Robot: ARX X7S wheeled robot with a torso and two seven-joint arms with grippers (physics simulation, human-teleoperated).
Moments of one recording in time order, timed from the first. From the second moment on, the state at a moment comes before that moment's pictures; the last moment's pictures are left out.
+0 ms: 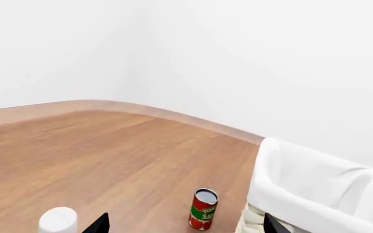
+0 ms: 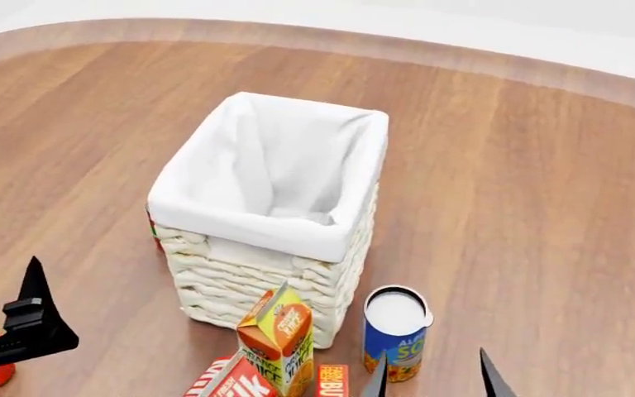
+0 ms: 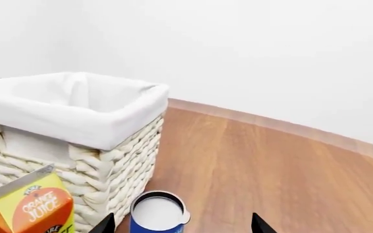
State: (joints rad) left arm -0.21 -0.24 -0.01 0.26 -0.46 -0.35 -0.29; right arm 0.07 0.20 -0.24 -0.17 0.09 0.19 0.28
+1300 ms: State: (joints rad) left arm -0.22 -0.27 -0.02 0.27 -0.52 -0.37 -0.32; right arm 0.08 0.20 -0.36 -0.07 0.11 0.13 0.23
